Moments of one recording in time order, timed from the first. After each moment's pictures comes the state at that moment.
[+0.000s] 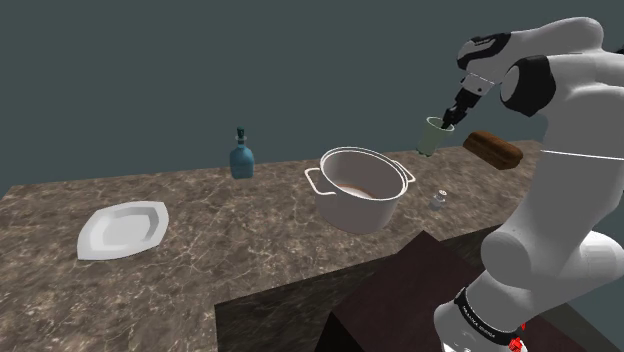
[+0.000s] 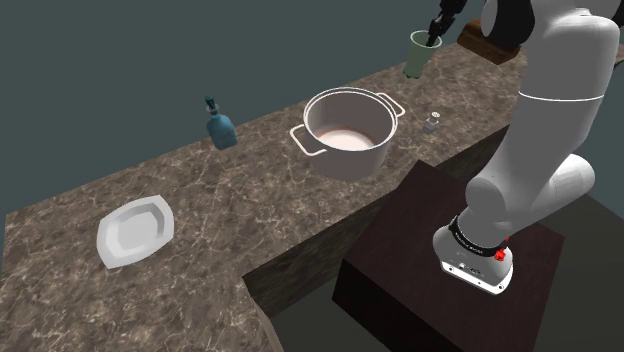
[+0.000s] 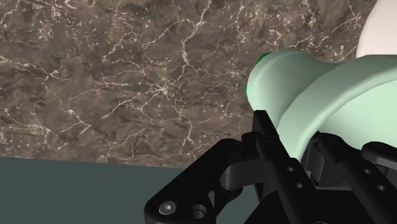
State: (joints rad) arm -0.57 0.43 -0.46 -1.47 0.38 1.77 -0.95
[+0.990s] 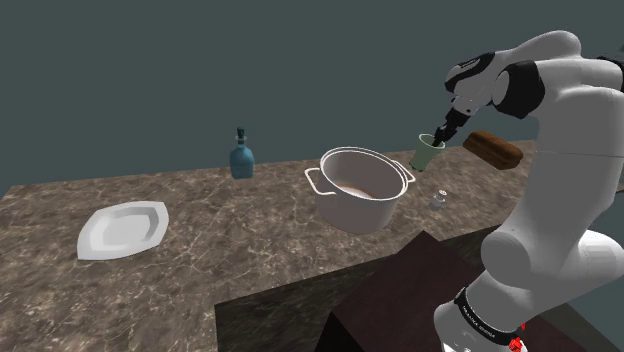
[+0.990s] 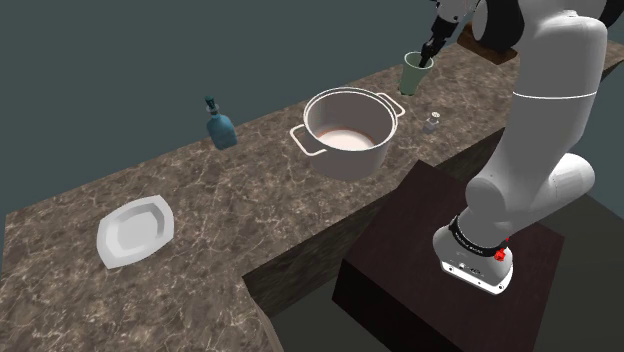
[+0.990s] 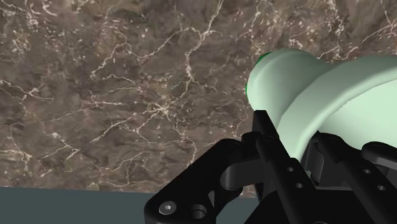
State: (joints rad) arm -0.57 0.49 -0.44 -1.59 0.42 1.94 -1.00
